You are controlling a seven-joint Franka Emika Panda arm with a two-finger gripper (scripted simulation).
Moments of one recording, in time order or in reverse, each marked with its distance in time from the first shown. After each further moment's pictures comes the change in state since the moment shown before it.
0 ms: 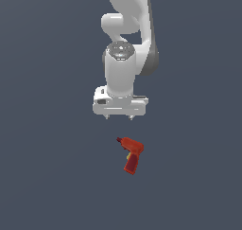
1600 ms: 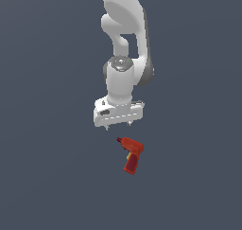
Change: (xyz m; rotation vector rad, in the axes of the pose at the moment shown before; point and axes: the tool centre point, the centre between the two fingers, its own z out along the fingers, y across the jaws) arm 0.018 0.003 0.040 -0.029 0.112 -0.276
